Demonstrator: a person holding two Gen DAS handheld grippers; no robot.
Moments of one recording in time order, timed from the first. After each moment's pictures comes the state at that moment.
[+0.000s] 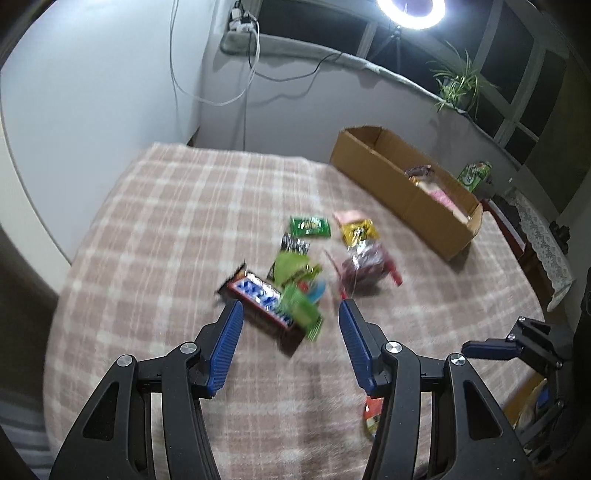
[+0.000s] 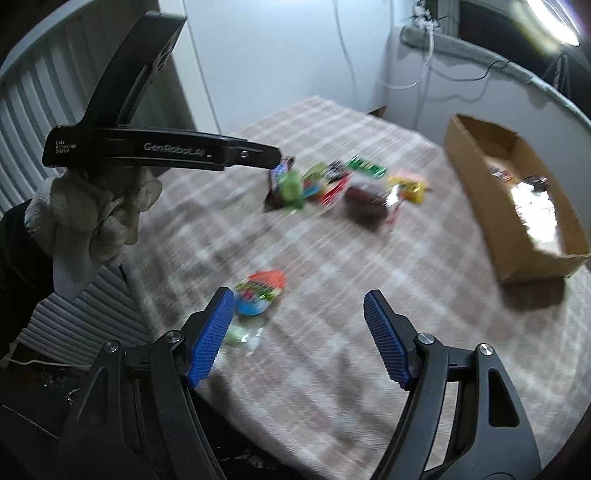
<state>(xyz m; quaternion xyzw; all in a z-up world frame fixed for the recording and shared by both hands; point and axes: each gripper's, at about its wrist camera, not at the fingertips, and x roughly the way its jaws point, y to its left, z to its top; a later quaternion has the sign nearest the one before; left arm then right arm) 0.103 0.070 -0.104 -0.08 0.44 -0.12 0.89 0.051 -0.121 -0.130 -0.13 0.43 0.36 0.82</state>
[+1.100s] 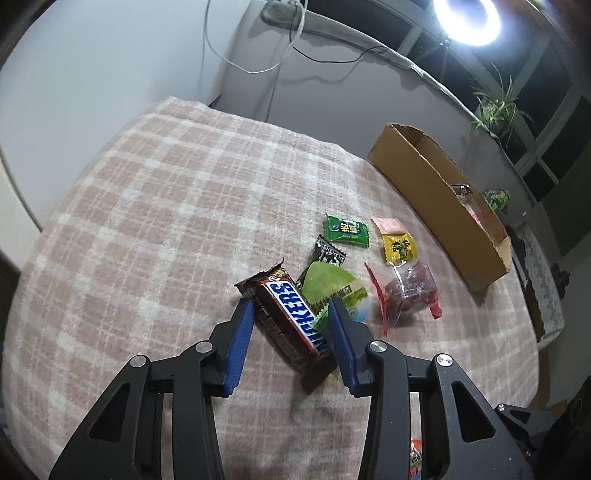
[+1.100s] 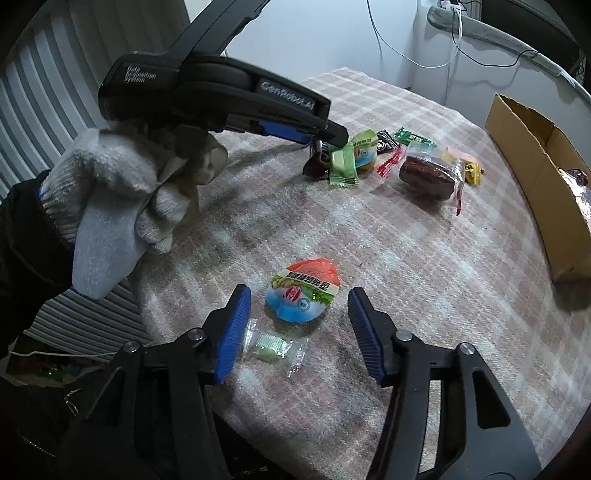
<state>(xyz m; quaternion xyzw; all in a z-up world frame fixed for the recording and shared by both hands) 0.148 0.083 -0.139 -0.15 0.47 -0.09 0.87 0.047 -0.084 -0.161 -0.14 0.45 0.38 0.80</state>
